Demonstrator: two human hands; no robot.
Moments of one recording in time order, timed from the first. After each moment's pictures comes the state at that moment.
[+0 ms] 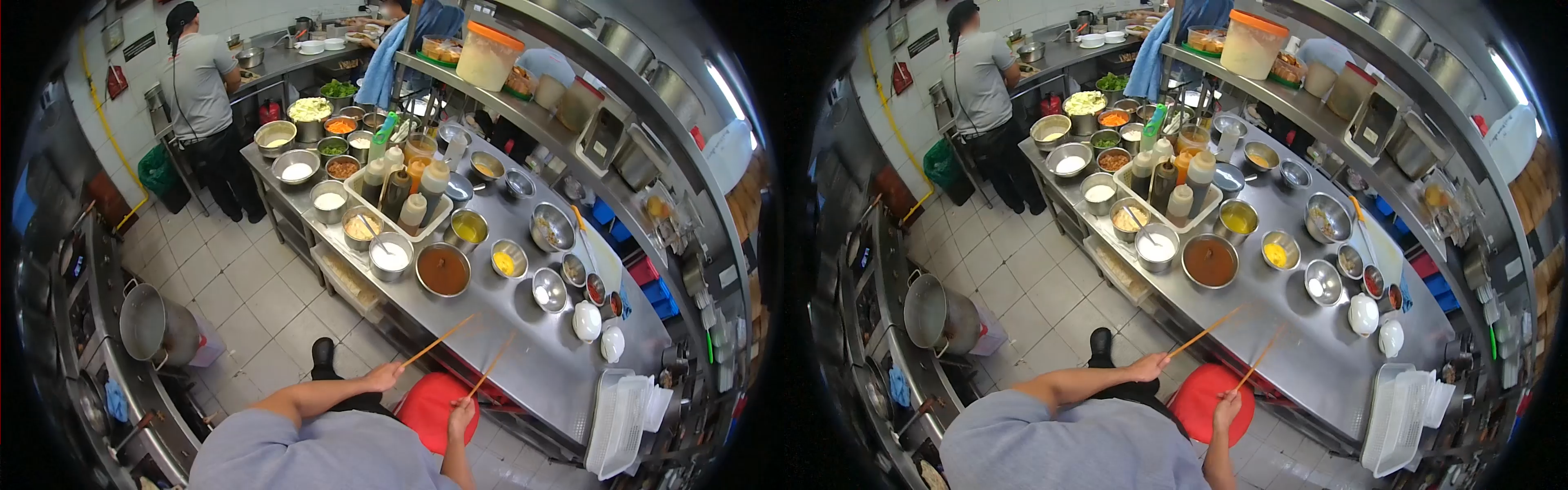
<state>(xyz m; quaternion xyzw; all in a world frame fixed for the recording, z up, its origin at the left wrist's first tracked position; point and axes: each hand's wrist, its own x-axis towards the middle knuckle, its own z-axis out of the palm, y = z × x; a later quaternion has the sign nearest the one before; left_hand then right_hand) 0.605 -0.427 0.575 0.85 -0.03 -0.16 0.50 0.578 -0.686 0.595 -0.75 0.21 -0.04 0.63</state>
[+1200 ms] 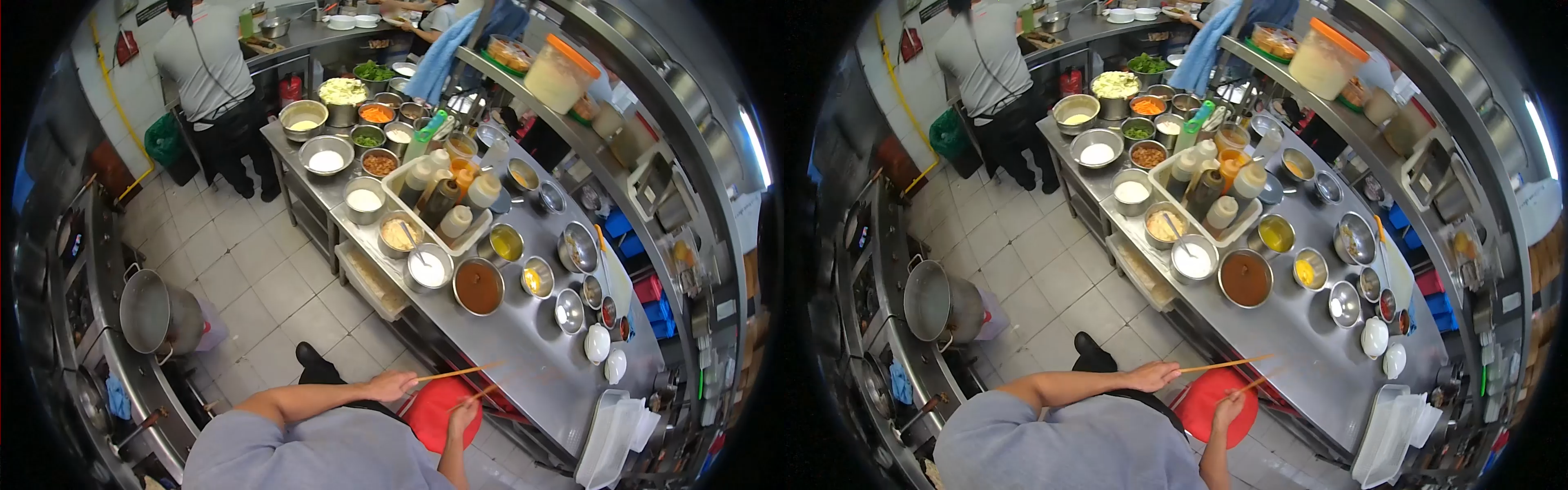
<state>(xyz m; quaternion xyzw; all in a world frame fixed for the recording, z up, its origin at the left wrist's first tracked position) 0.596 -0.355 0.645 0.82 -0.10 -0.18 0.54 0.591 -0.629 0.578 -0.80 0.18 -0.05 0.57</state>
